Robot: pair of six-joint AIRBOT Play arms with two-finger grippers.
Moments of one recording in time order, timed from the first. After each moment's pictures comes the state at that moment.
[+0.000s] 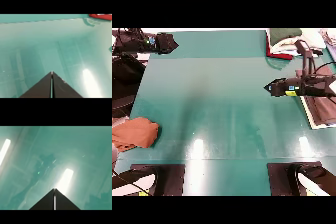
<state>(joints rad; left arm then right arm) -0.13 -1.26 1.58 1.09 -0.91 -1.47 0.20 -0.89 1.05 -1.07 1.01 1.45</state>
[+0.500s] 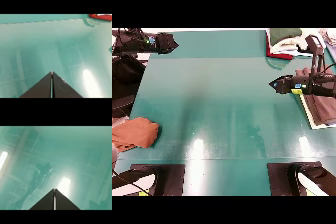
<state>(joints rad) -0.13 -1.26 1.58 1.09 -0.90 -1.47 0.17 -0.85 1.05 -1.07 1.00 1.45</state>
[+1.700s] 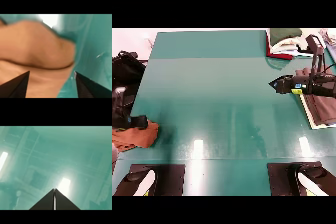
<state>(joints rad) 0.20 -0.73 0.71 1.64 -1.26 -1.54 0.17 -0.85 1.05 -1.07 0.99 1.45</state>
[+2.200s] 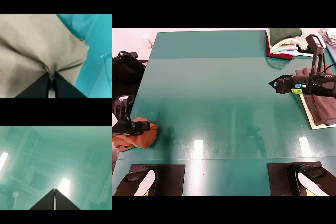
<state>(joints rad) 0.21 -0.72 0.67 1.67 -1.22 -1.62 0.17 -0.85 1.05 -1.07 0.98 1.45</state>
